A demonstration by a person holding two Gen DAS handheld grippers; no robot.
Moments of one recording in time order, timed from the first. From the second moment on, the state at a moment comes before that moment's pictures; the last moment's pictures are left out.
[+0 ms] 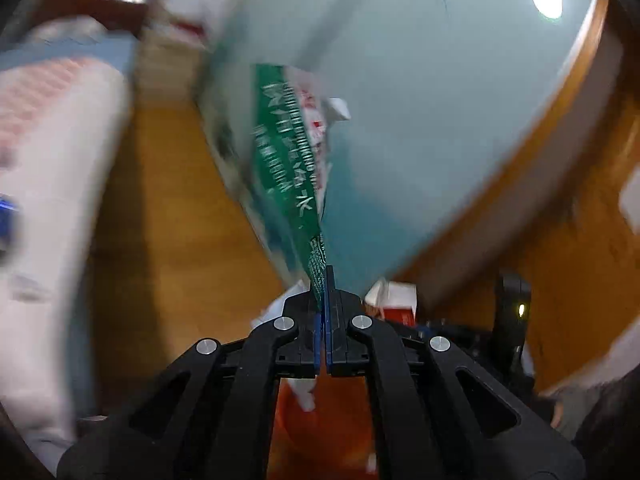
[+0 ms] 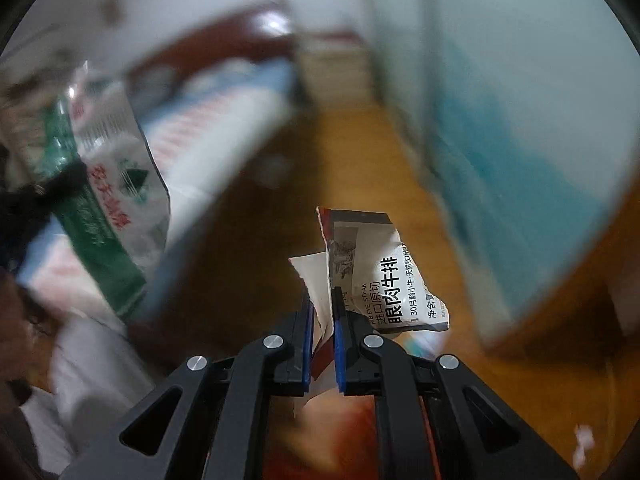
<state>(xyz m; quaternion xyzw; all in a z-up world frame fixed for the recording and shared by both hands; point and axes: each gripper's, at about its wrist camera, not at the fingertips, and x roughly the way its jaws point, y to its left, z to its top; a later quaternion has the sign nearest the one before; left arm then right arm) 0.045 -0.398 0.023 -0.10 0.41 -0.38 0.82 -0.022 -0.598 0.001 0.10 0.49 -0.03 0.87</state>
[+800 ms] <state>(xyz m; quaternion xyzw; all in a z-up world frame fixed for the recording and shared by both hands) 0.023 -0.576 -0.216 0.06 0.73 -0.36 0.58 -0.097 -0.689 -0.178 0.30 0.62 -0.13 0.72</state>
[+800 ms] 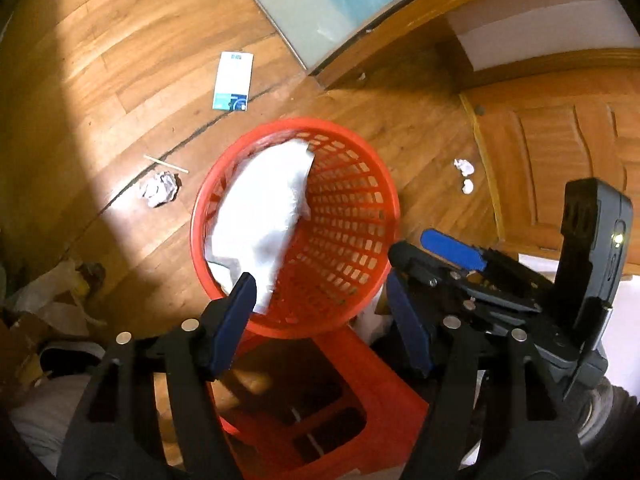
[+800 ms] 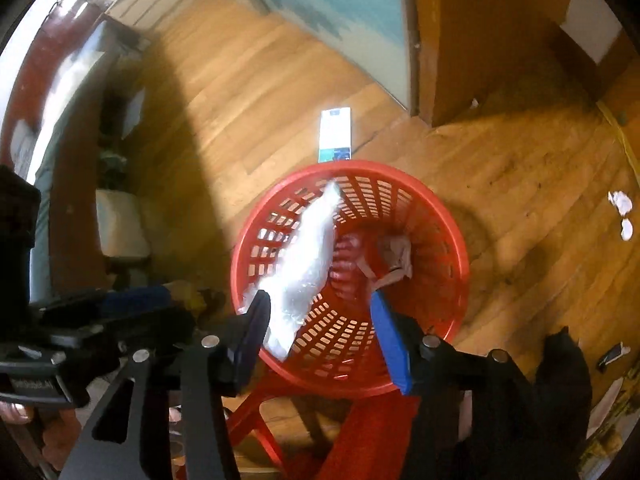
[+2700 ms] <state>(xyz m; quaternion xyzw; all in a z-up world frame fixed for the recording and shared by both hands) -0.015 0.021 -0.015 -0.20 0.29 0.03 0.94 0.189 -0.171 -0.044 0.02 0.44 0.15 0.88</state>
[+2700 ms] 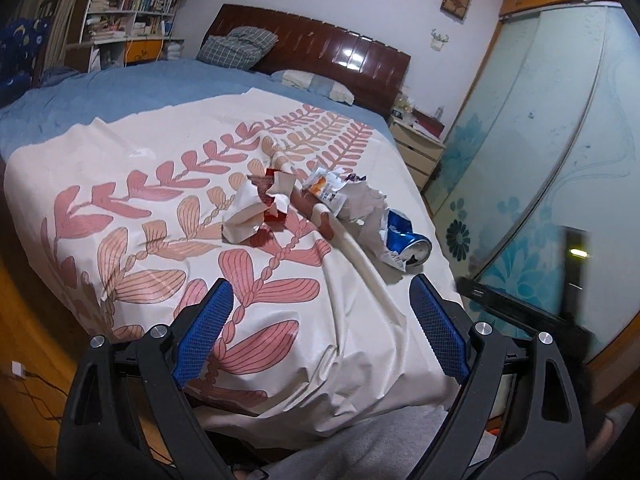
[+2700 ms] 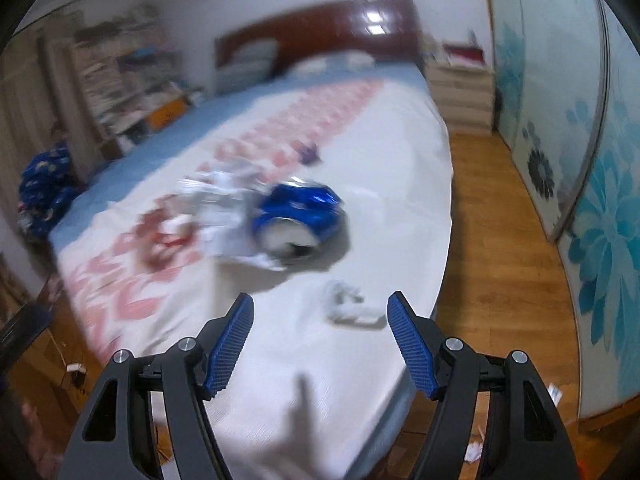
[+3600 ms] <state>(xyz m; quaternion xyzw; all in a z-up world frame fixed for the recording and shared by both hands) 0.074 0.066 -0.040 -0.20 0.33 0.06 0.92 0.094 -0.162 -0.003 0.10 0.46 0.29 0.83</state>
